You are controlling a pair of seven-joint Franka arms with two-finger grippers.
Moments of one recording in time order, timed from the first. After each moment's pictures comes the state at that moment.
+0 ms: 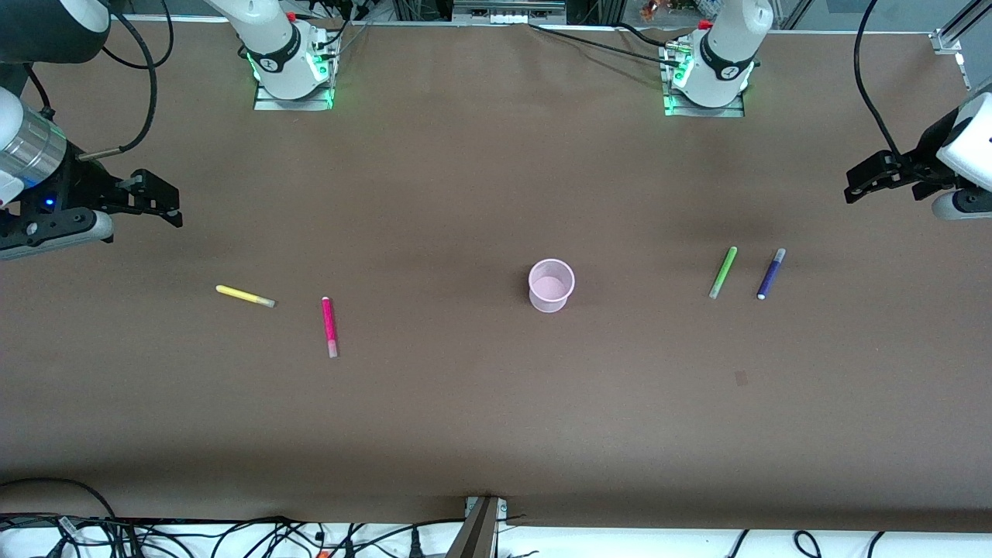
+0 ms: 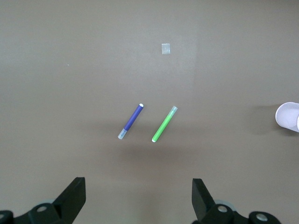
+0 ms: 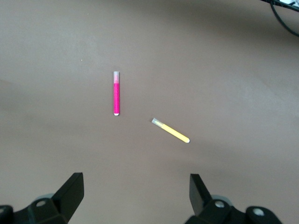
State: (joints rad) left arm -0.09 -0.02 0.11 -1.66 0.03 1.58 -0.06; right arm 0.09 0.13 0.00 -1.51 0.01 1.66 -0.17
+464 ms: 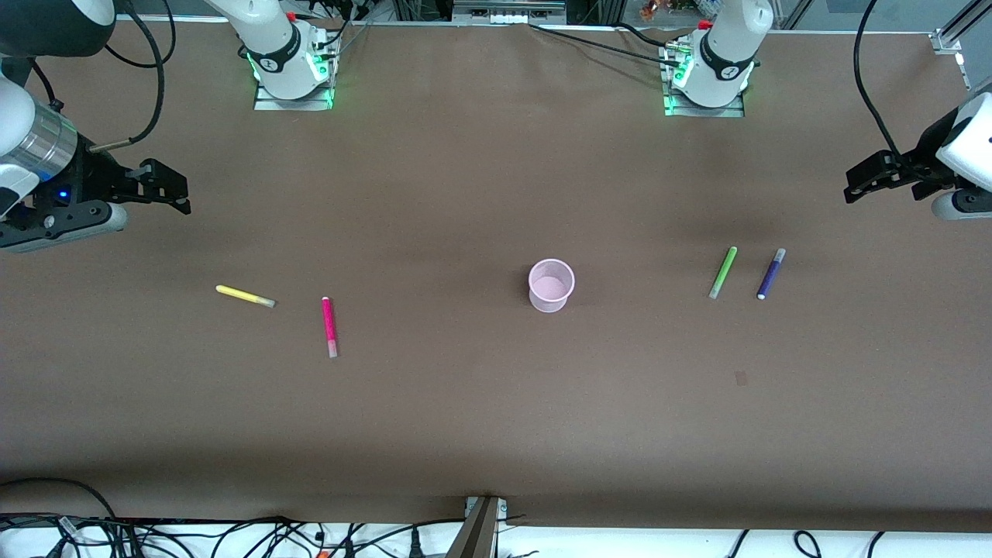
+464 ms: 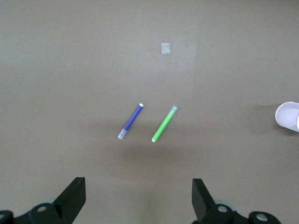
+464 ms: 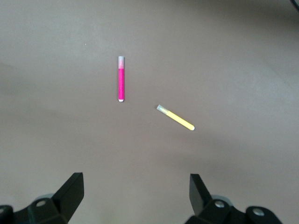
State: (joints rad) left arm -0.09 -0.01 0.11 -1.66 0.03 1.58 -0.06; right arm 0.10 0.11 0.00 -1.52 0.01 1.60 -0.16
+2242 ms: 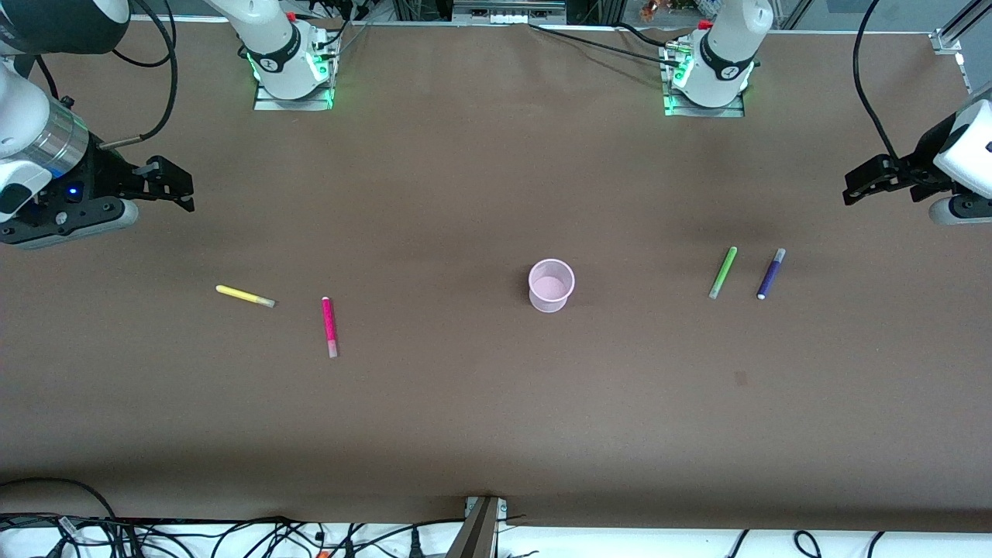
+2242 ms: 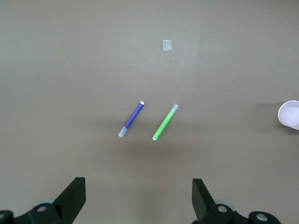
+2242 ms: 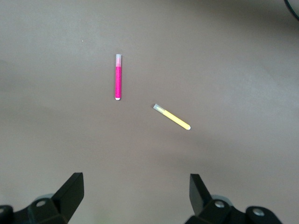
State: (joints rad) left arm -0.09 0.00 0.11 -1.66 0.03 1.58 -0.06; right arm 0.12 0.11 0.01 -1.52 -0.03 1.60 -0.16
